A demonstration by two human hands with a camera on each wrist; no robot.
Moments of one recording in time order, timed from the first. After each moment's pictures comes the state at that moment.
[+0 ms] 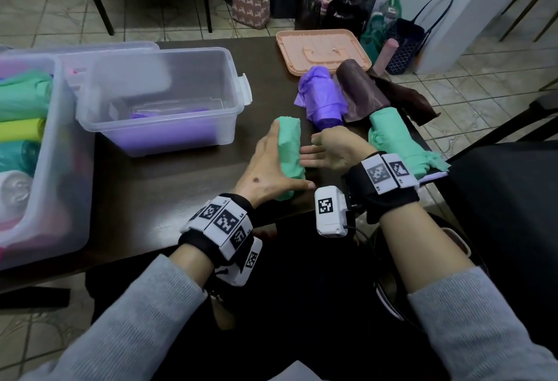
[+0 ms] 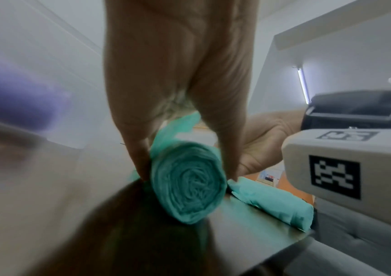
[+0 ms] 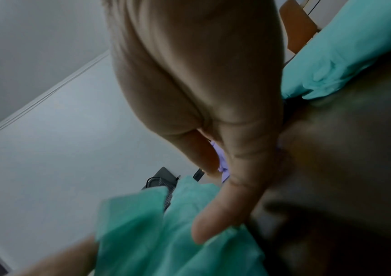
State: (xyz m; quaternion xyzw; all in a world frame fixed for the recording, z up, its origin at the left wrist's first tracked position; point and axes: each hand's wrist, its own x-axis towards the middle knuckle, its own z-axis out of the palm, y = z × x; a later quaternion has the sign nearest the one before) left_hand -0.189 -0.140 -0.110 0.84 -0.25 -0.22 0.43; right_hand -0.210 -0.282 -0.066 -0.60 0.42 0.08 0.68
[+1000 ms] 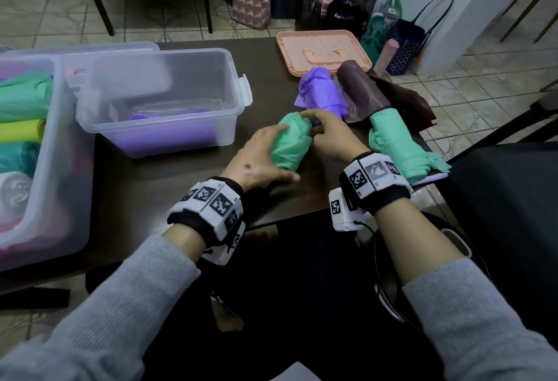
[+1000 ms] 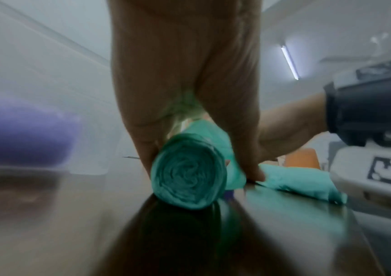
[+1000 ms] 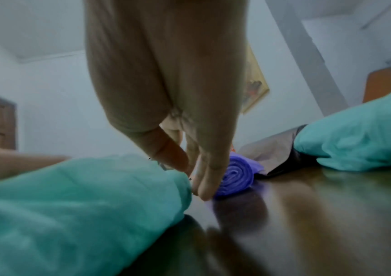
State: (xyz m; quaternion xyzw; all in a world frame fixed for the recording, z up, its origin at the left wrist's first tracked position) left_hand -0.161 -0.135 -0.106 0.85 -0.32 -0.19 0.37; right_hand -0.202 -0.300 -0.081 -0.90 0.19 0.02 0.39
